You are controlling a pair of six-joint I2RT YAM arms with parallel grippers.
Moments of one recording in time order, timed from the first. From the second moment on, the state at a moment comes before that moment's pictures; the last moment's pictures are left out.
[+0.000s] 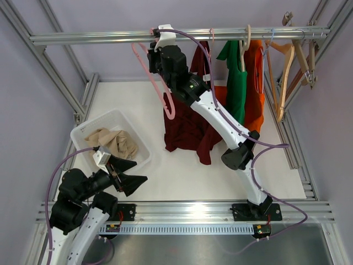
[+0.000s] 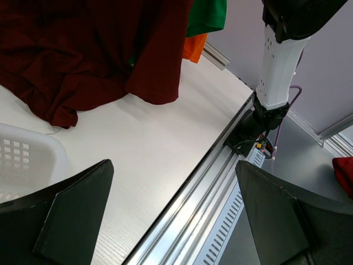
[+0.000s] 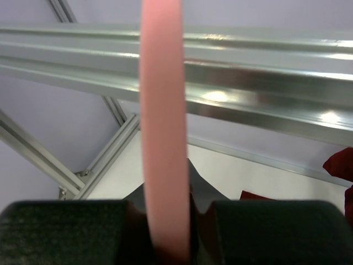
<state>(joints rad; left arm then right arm) -0.39 0.09 0.63 -0.63 0.61 -0.40 0.83 2.22 2.64 -0.39 0.38 0.16</state>
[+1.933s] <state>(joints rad) -0.39 0.08 0.63 -0.63 0.61 -0.40 0.83 2.27 2.59 -0.28 0.29 0.29</state>
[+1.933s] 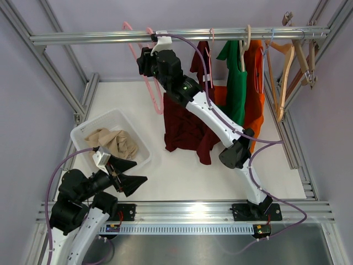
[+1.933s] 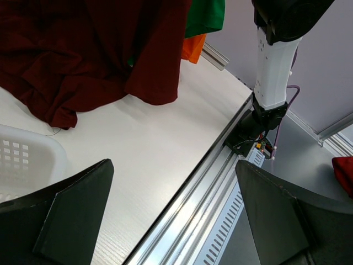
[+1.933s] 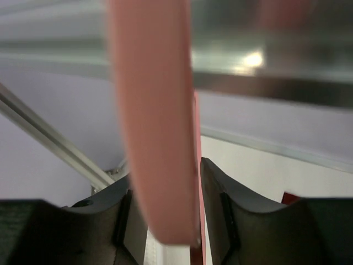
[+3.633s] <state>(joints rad) -0.32 0.11 0.63 -0.63 0.62 -0.40 0.56 1.63 1.96 -0.60 0.38 0.23</state>
